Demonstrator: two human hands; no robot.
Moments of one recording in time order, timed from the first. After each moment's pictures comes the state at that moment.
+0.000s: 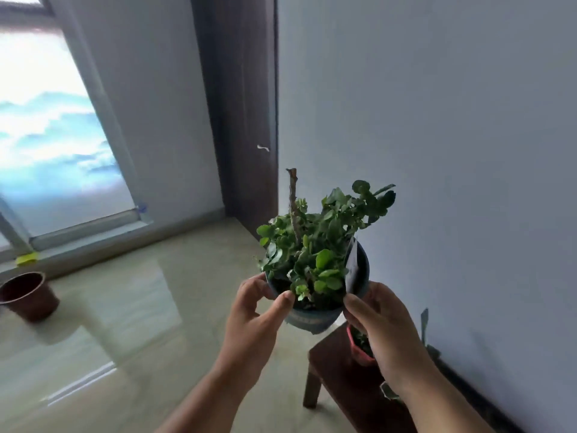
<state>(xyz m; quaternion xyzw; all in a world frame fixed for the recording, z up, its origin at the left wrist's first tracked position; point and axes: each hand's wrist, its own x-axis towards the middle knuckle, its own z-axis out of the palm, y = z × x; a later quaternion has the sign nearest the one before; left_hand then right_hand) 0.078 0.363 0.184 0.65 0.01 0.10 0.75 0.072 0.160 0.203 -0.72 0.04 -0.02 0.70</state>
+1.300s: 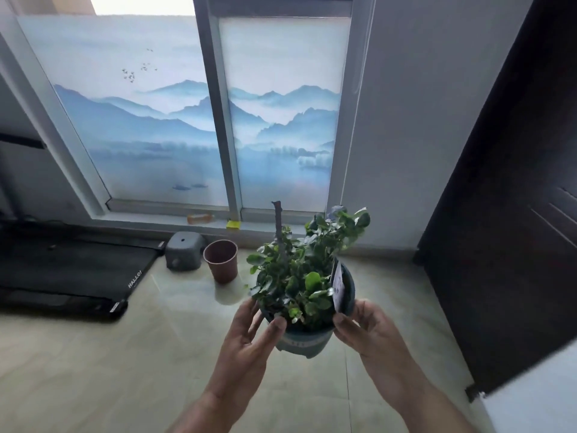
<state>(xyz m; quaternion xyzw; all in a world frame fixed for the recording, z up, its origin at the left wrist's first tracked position) 0.336 0.911 0.134 0.58 0.24 0.32 0.71 0.502 0.772 0.133 -0.60 -0.20 0.34 0.69</state>
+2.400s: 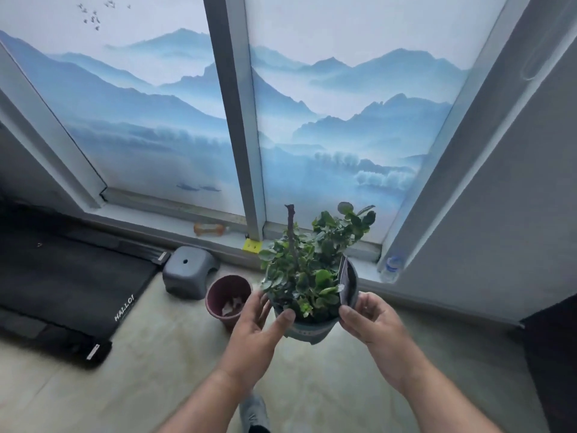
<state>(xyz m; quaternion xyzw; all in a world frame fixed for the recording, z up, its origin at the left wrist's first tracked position) 0.719 1.436 0.059 0.55 0.35 0.27 0.71 0.904 1.311 0.076 -0.61 -0.19 0.46 0.62</state>
